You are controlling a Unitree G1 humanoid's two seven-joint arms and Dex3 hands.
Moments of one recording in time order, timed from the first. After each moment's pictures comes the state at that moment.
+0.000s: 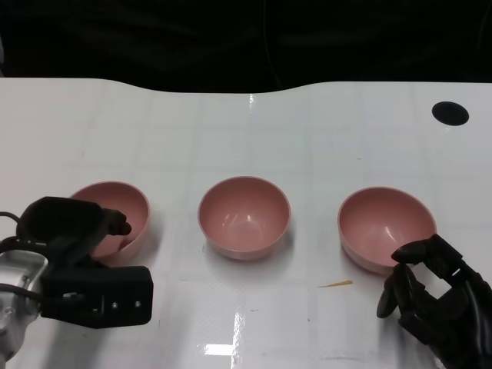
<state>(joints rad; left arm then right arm) -0.46 0.47 -0.40 0.67 0.86 -0.18 0.08 0.07 0.12 -0.16 0.26 0.39 -0.20 0.35</state>
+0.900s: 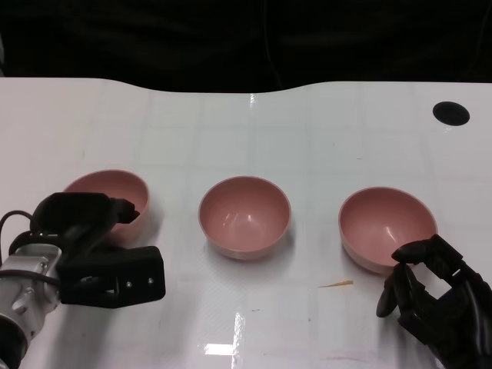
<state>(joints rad) -0.61 0.37 -0.43 1.01 0.73 -0.29 0.28 0.07 0.13 -0.16 0.26 0.40 -0.20 0.34</state>
